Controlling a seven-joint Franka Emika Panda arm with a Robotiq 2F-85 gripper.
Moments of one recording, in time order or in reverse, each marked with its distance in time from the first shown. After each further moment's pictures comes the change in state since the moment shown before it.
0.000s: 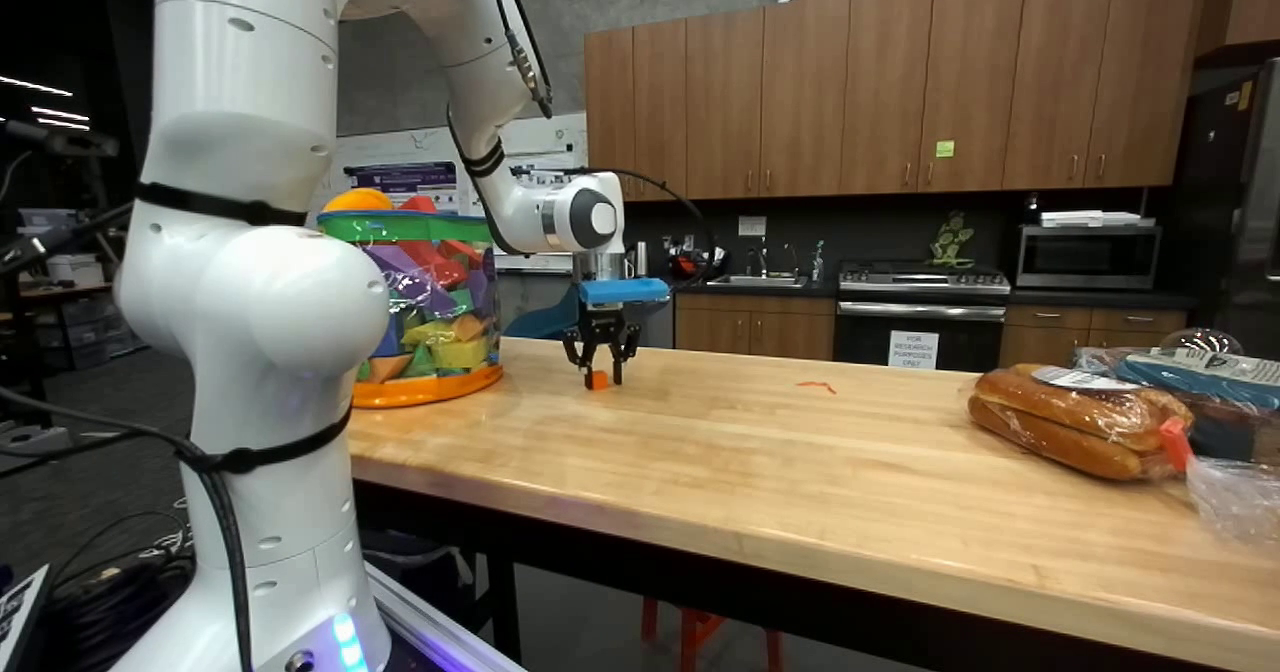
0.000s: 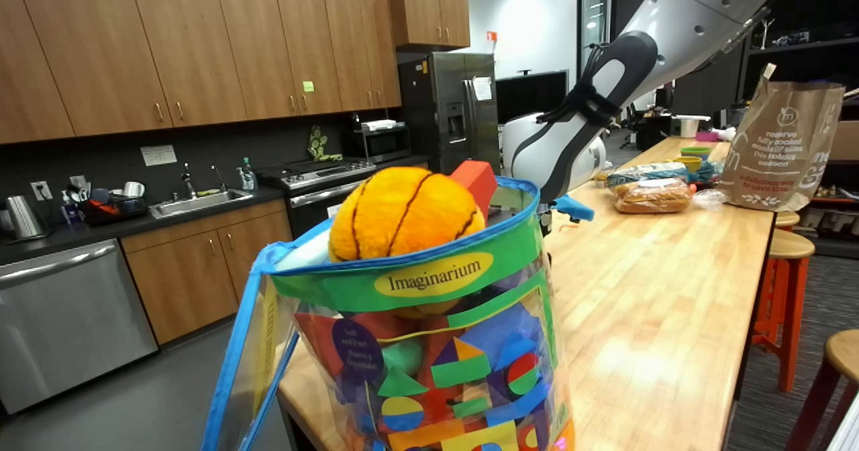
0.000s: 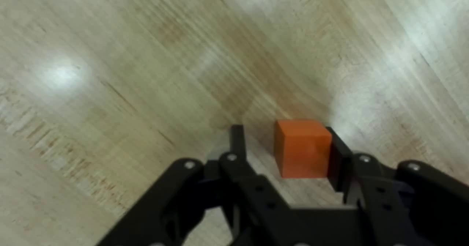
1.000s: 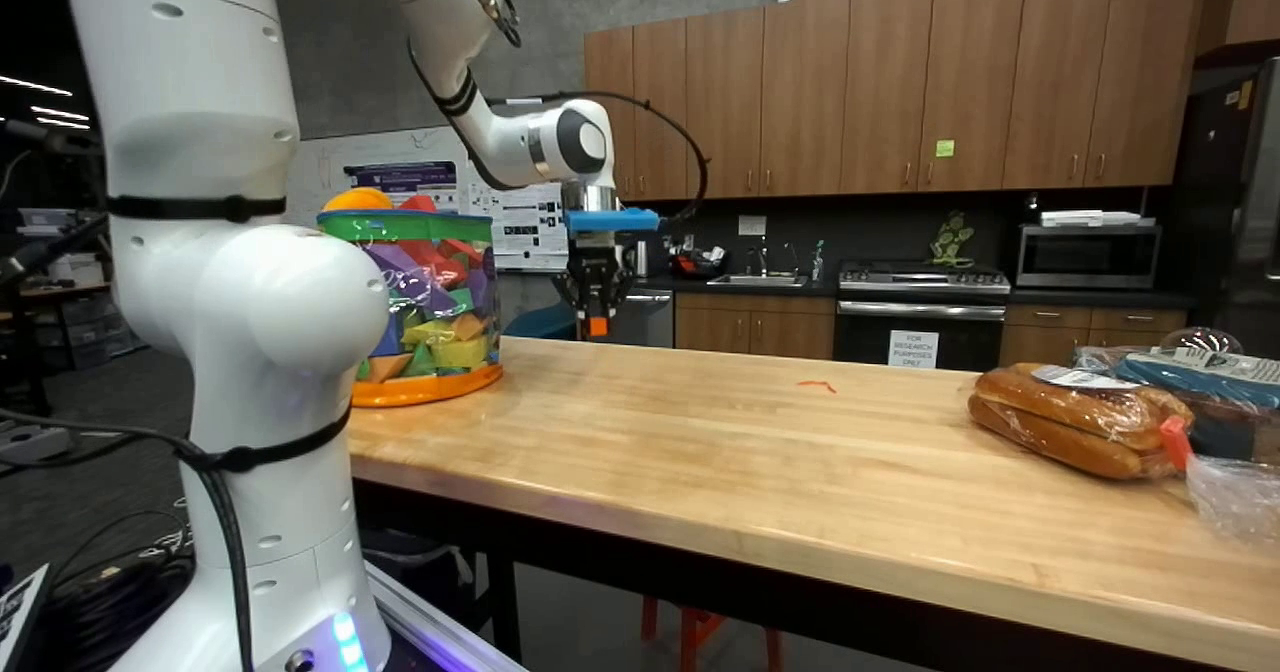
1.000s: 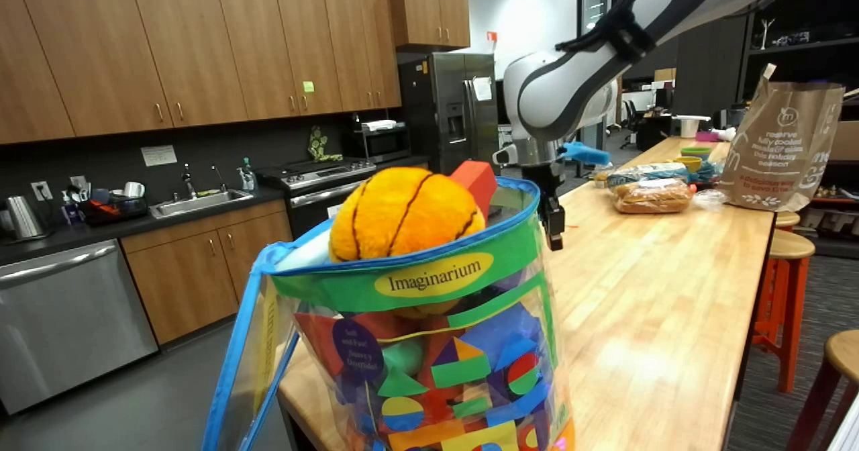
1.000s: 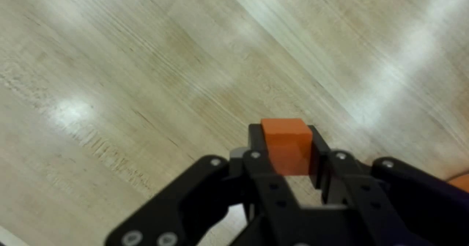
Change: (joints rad) arm 0.003 -0.222 0.007 0.032 -0.049 -0.318 0.102
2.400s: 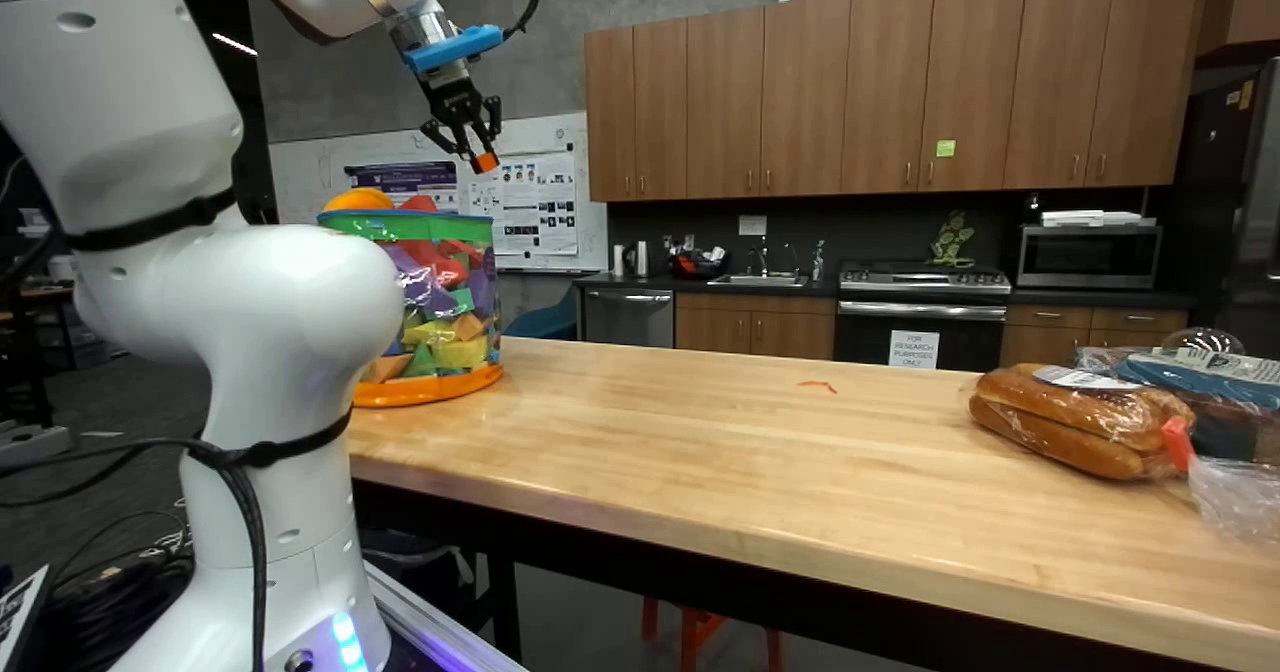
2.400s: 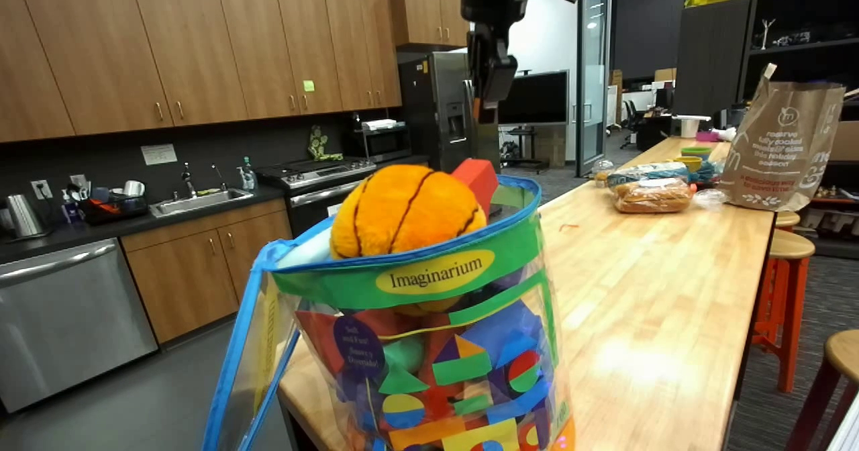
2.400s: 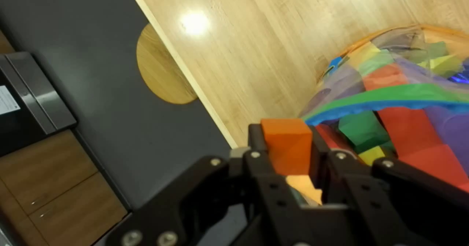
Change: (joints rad) arm 0.228 -0.322 0.230 0.229 -0.139 -0.185 0.247
